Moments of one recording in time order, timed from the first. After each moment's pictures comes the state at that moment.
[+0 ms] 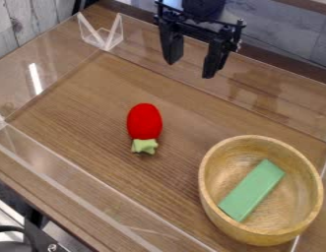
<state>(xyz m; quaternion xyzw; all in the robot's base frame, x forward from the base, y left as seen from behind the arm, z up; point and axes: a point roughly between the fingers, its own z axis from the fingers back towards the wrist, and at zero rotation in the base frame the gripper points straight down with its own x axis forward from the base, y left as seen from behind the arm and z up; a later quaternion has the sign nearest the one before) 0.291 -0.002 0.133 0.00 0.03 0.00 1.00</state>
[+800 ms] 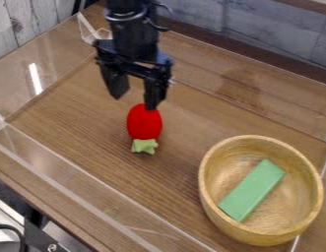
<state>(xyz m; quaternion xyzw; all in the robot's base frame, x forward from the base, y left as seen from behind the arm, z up) 0.244 0.048 0.099 -0.03 -0.02 0.03 1.00</state>
